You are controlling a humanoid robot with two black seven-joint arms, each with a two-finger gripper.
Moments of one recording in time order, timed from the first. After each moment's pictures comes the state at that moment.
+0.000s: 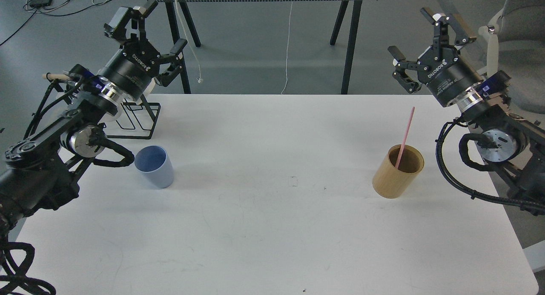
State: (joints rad) left arm -0.78 0.40 -0.70 -0.79 0.30 -0.49 -0.49; right arm 0.79 -0.52 0.58 0.87 -0.16 0.49 0.49
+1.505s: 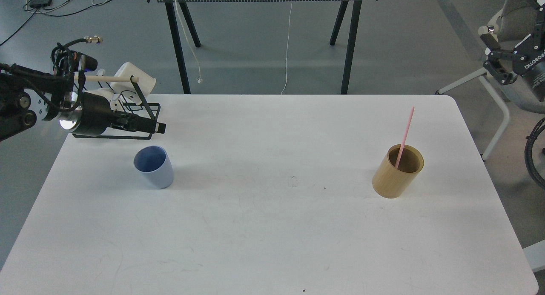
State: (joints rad) left arm -1.31 0.77 0.35 -0.95 1.27 -0.49 -0.49; right arm 0.73 -0.81 0.64 0.87 -0.16 0.49 0.49
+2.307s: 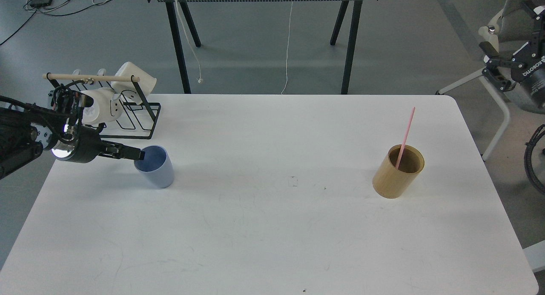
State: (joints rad) left arm -1.11 0.62 0.35 -0.65 1.30 -0.43 -0.49; right arm 0.70 -0.81 0.64 0.87 -0.16 0.49 0.49
